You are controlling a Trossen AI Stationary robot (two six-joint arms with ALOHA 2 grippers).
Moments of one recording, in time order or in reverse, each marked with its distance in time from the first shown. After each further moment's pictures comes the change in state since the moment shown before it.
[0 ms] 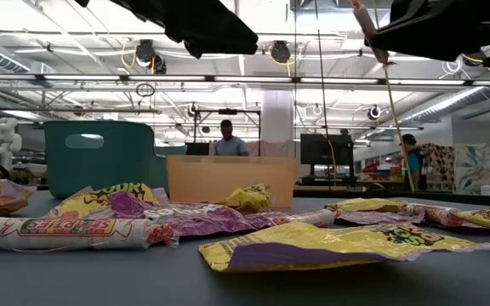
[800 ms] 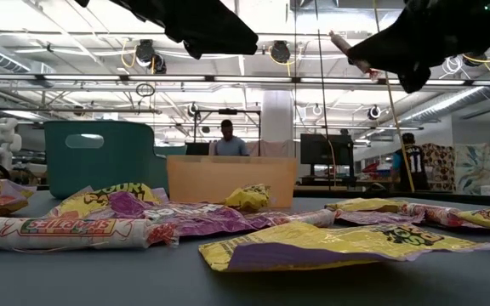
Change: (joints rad) left arm 0.000 0.000 0.000 0.000 0.000 -0.017; right arm -0.058 0.000 0.000 0.018 0.190 0.695
